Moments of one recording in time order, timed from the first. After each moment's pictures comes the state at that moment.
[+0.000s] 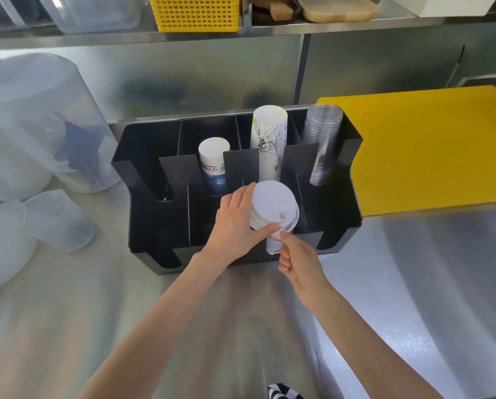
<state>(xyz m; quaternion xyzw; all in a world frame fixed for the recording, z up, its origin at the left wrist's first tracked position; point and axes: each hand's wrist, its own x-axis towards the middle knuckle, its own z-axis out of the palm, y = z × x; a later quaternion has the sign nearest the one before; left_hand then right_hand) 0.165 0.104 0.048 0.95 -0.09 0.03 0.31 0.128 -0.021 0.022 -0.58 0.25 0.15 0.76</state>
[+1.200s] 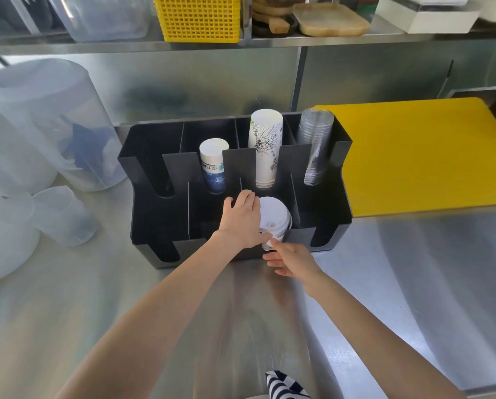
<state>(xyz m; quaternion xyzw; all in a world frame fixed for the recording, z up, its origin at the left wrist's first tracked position) 0.179 0.089 0.038 0.99 -0.15 -0.06 0.00 0.128 -0.036 0.004 -0.72 0.19 0.23 0.63</state>
